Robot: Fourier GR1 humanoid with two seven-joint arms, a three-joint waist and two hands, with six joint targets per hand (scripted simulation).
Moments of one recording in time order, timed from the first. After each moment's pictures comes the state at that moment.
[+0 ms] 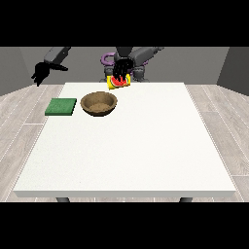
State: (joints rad) left arm -0.77 0.00 -0.66 -0.92 -1.32 0.41 0.46; right arm -0.49 -0.48 -0.36 -0.64 -0.19 0.34 -0.46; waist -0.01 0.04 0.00
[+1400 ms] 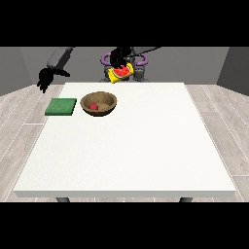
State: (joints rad) left arm -0.92 0.01 -0.67 -1.05 -1.52 0.03 0.32; right arm -0.50 -0.47 -0.38 -0.57 -0.22 0.34 -0.47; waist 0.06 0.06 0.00
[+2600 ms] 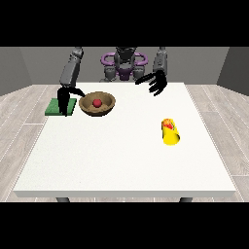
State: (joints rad) left arm -0.65 0.00 -0.03 -1.20 -0.42 0.26 -0.16; right arm -0.61 -0.37 -0.37 -0.66 -0.28 0.27 -0.37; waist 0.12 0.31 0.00
